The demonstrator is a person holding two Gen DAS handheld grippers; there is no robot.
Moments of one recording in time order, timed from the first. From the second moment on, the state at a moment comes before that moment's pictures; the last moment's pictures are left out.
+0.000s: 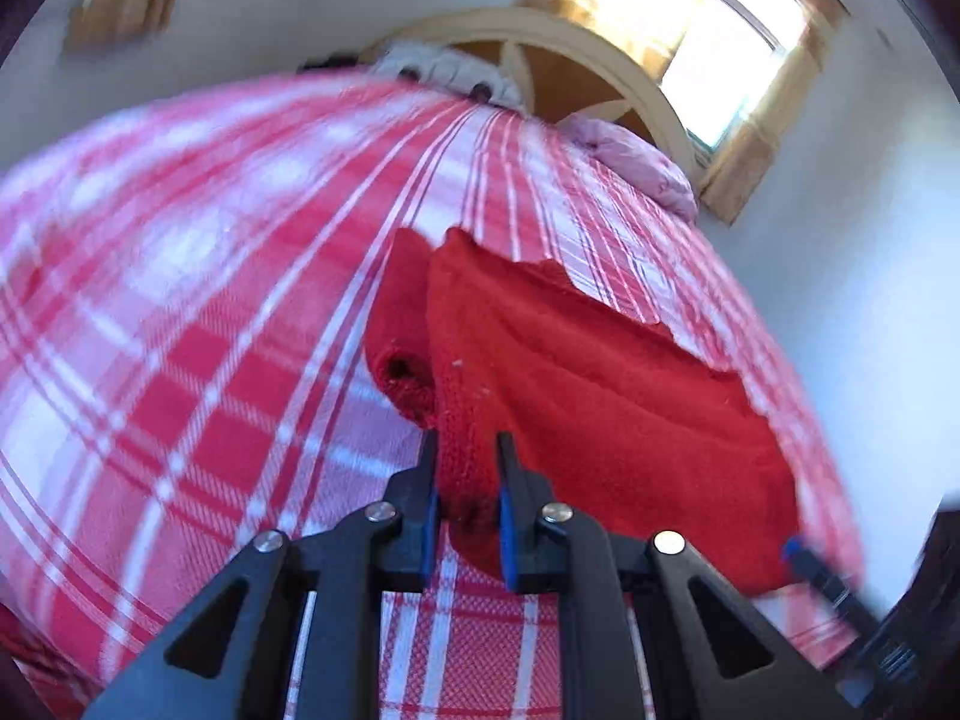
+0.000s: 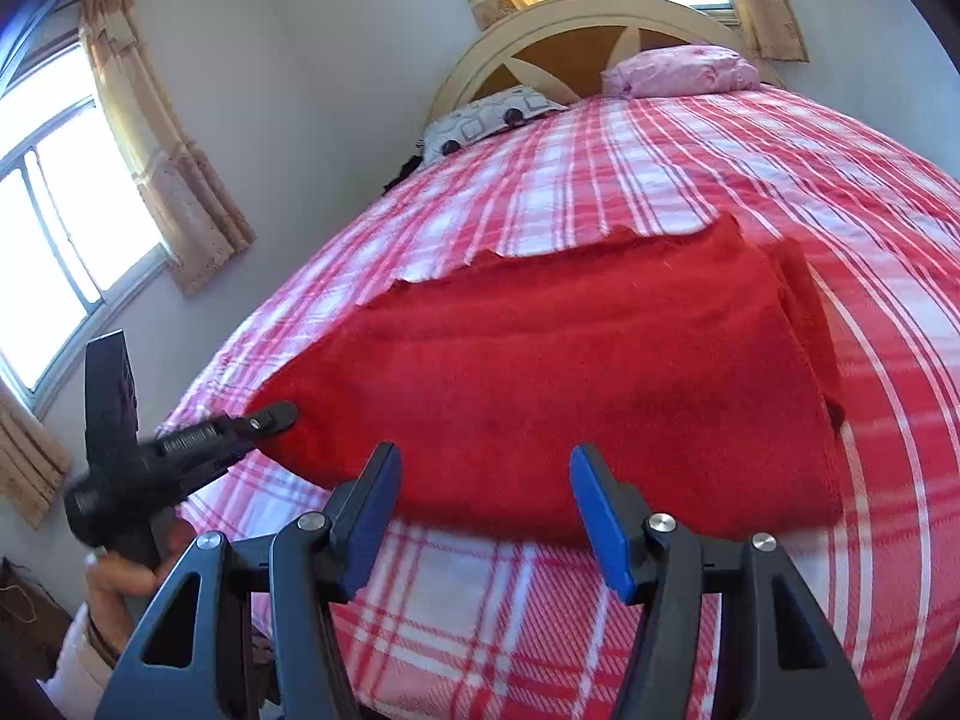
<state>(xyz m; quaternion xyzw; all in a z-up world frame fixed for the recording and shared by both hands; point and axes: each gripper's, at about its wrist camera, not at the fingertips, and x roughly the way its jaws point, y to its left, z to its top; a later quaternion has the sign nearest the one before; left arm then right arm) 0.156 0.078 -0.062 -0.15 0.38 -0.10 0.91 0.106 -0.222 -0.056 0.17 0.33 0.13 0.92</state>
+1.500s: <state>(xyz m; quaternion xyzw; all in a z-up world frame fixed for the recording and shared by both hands) 0.126 -0.009 -0.040 0.00 0.28 -0.19 0.94 0.277 -0.142 -0.044 0.12 0.48 0.25 0.83</state>
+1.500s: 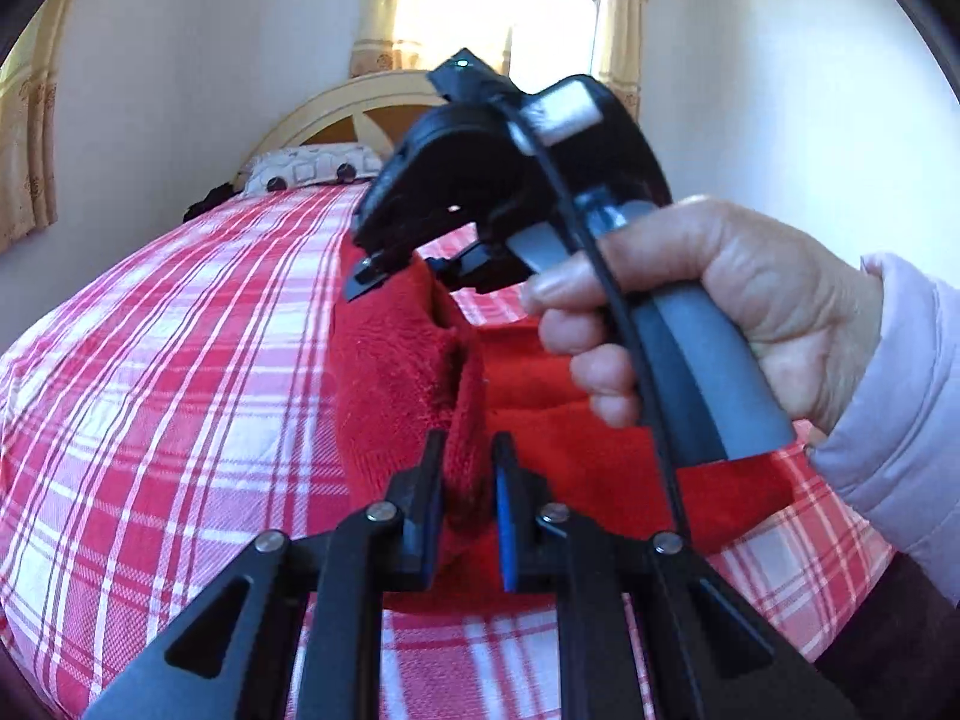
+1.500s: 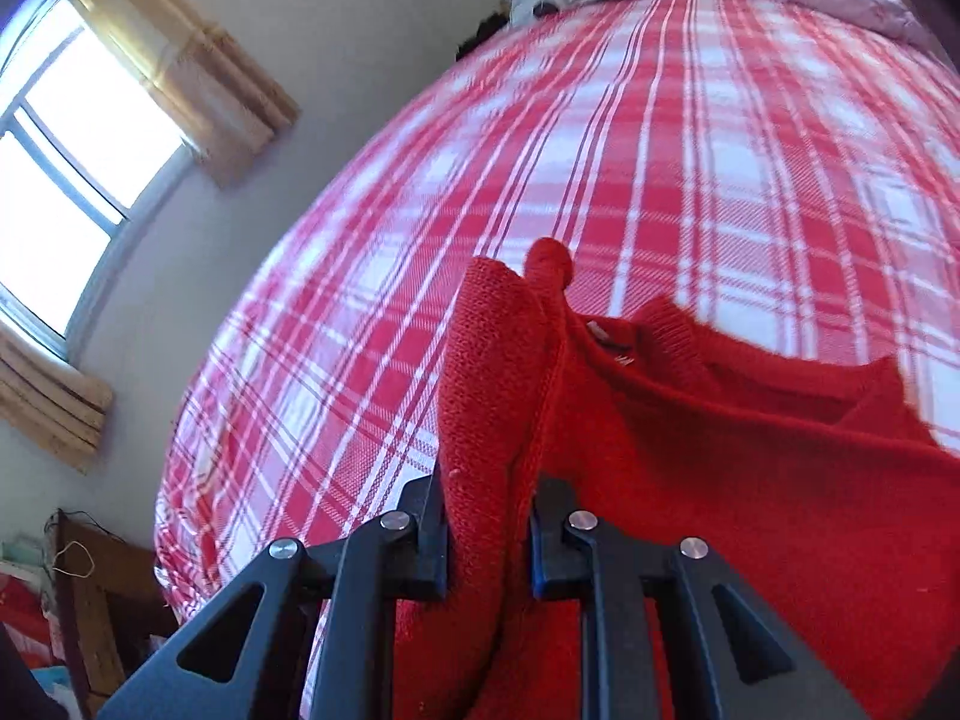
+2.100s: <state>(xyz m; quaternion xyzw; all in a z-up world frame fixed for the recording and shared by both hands) 0.098 -0.181 -0.036 0.09 0.26 -0.34 0.90 0.234 -0.356 -0.044 0.18 0.47 0.17 0.85</state>
